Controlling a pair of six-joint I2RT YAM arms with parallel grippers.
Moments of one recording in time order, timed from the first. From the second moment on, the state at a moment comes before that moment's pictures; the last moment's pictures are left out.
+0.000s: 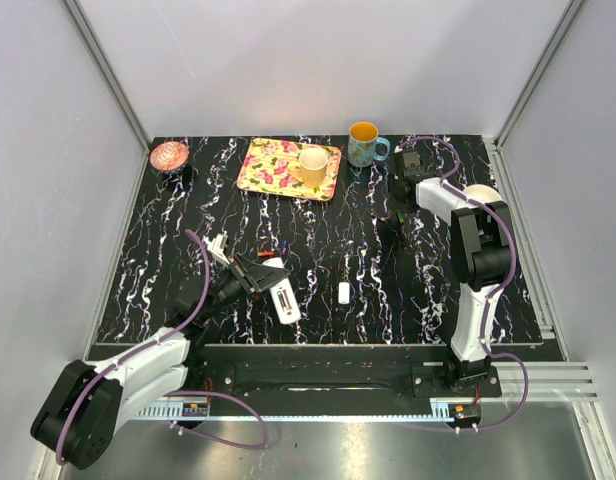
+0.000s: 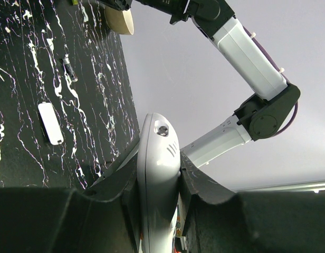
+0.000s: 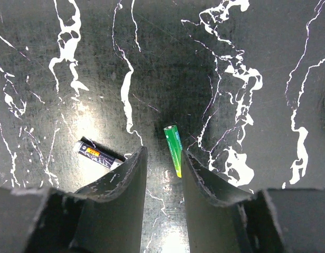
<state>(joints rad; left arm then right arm) -0.47 0.87 0.07 0.84 0.46 -1.38 0.23 2.03 1.45 -0.39 0.15 0.23</state>
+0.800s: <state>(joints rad) -0.47 0.93 0.07 0.89 0.47 -1.39 0.21 2.10 1.52 -0.42 0.14 0.21</state>
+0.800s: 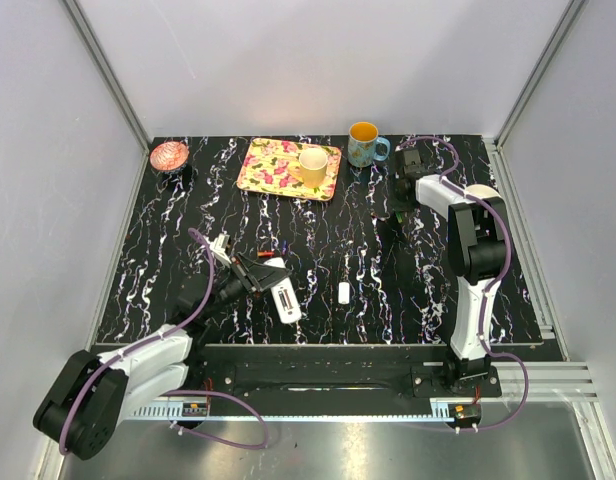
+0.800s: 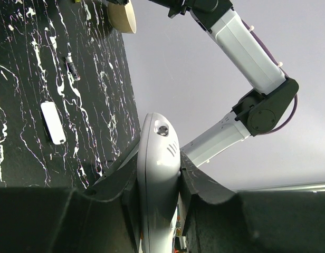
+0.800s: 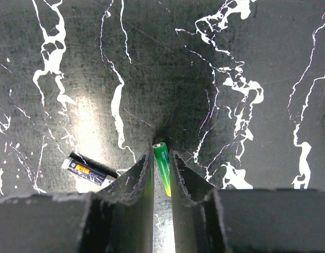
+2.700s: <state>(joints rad) -0.55 1.28 0.25 1.05 0.42 -1.45 1.12 1.18 1.09 -0.43 0.31 0.48</state>
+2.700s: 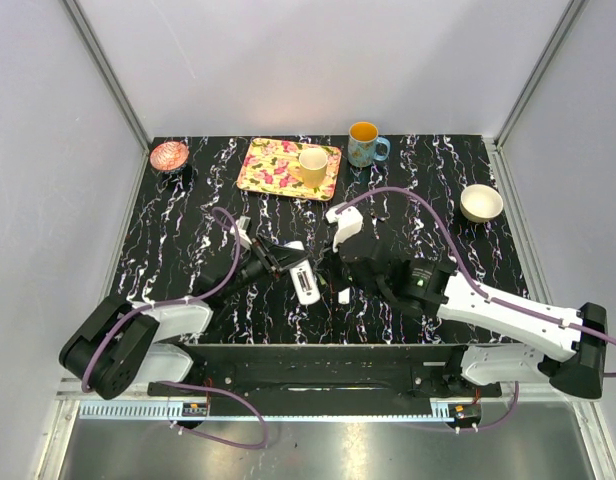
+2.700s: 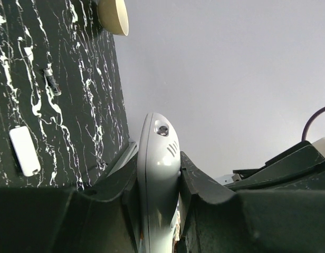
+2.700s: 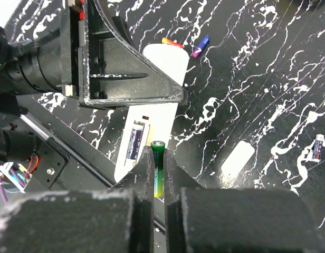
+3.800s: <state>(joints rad) -0.60 1.33 0.29 1.13 0.39 -1.48 1.16 1.26 1.07 -0.33 0.38 0.50</state>
